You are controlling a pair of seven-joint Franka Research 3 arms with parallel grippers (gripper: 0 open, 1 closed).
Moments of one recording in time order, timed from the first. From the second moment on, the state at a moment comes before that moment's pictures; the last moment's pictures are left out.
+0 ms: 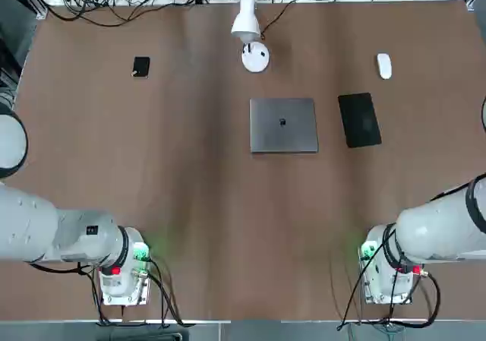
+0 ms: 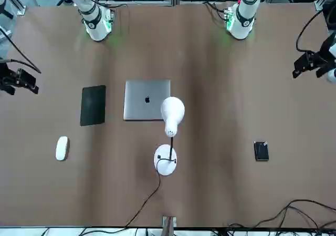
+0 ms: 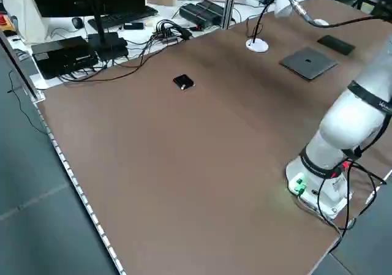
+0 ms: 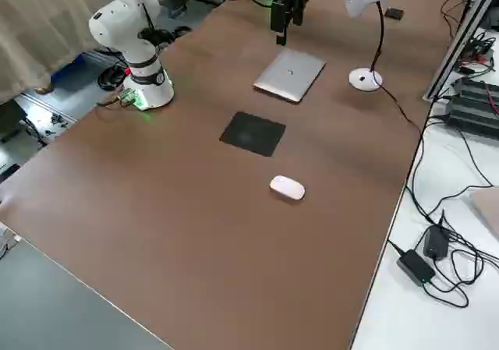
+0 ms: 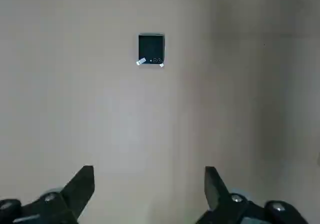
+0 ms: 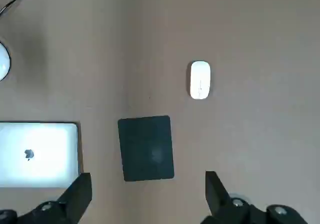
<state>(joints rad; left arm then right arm) 0.02 -0.04 -0.02 -1.62 0.00 1.58 0.01 -0.02 0.10 -0.02 -1.46 0.01 1.57 -0.06</state>
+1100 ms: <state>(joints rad) 0.04 0.17 -0.03 -1.63 0.00 1.78 -0.02 -0.02 0.10 -0.01 -1.46 0.01 1.54 -0.06</state>
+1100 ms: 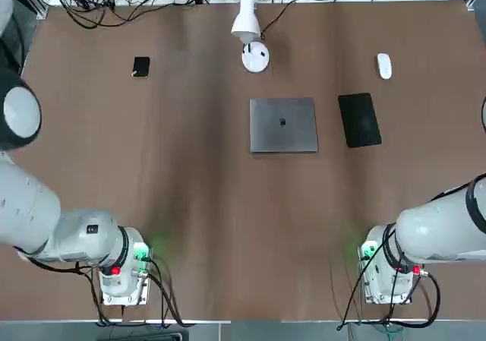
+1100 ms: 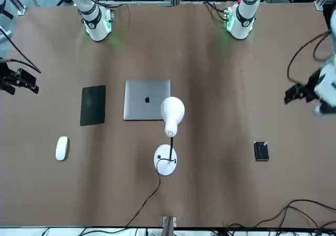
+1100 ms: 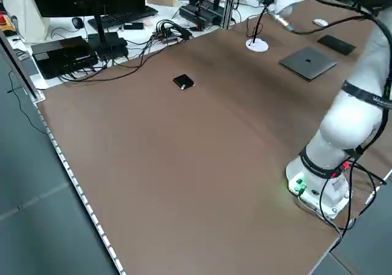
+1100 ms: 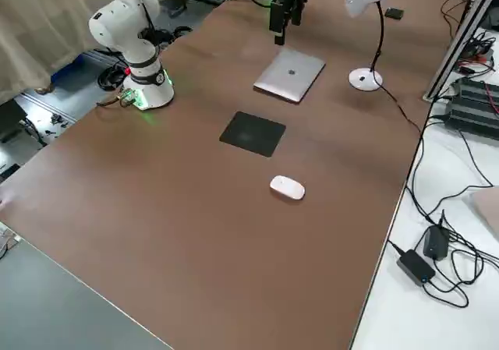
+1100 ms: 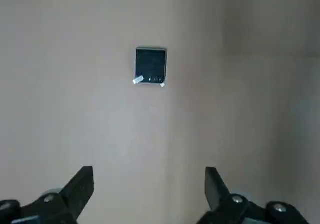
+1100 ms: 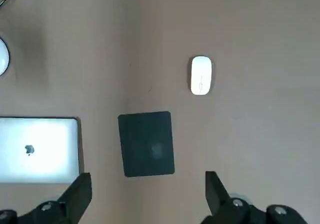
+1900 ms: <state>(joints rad) -0.17 0.43 -0.25 -1.60 -0.07 2.06 -0.11 0.07 0.20 0.01 -1.49 0.26 1.61 -0.05</state>
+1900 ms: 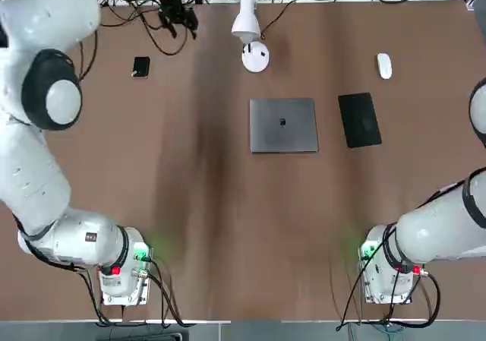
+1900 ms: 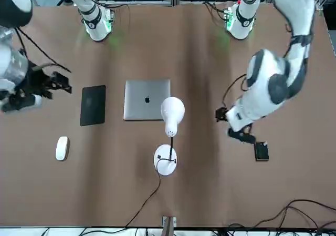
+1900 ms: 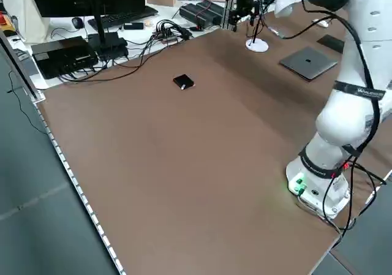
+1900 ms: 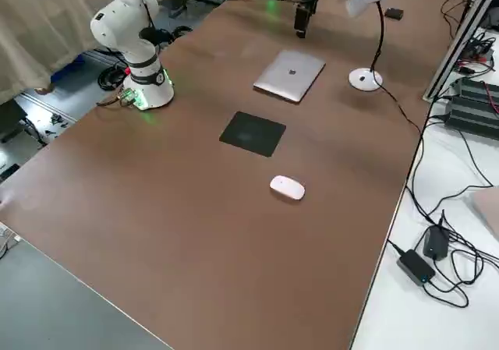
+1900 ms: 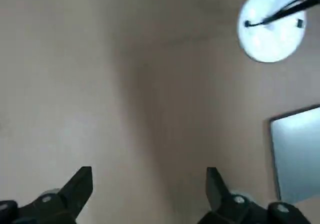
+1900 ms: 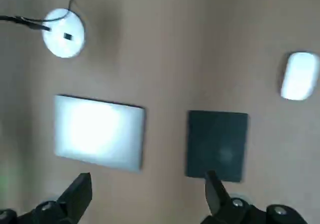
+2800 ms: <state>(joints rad) -0.32 0.82 -0.30 -1.48 -0.13 2.77 0.28 0.36 0.59 0.02 -1.49 0.57 2.19 0.24</state>
